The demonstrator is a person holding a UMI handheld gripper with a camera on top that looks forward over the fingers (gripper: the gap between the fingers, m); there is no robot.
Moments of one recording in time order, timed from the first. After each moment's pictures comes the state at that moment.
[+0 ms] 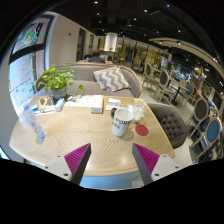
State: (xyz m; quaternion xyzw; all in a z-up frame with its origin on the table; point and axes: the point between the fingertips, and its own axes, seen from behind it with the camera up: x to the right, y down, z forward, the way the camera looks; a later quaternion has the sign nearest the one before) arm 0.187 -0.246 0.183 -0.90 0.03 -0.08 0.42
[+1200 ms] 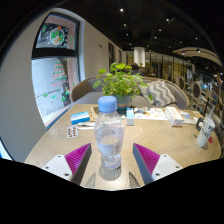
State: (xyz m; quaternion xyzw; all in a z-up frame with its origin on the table) arm -0.190 -0.108 0.087 -0.86 -0.06 0.05 0.51
